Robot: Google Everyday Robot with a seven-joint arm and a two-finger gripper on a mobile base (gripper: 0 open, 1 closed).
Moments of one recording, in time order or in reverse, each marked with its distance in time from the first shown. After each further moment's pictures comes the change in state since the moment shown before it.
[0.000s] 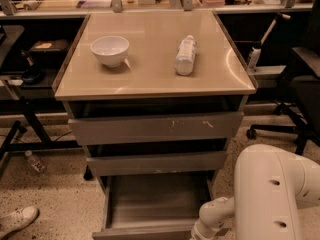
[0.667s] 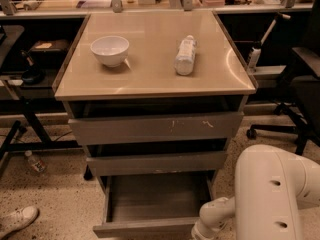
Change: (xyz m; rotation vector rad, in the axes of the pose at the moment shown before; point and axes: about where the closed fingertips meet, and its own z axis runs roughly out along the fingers) arm 0.000 0.000 0.000 0.000 0.000 0.000
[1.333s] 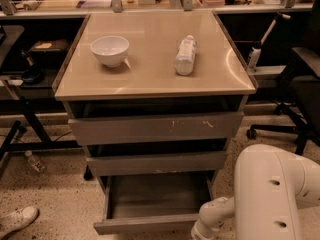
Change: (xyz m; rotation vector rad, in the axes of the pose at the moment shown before) arm 0.000 0.000 0.000 0.000 0.000 0.000
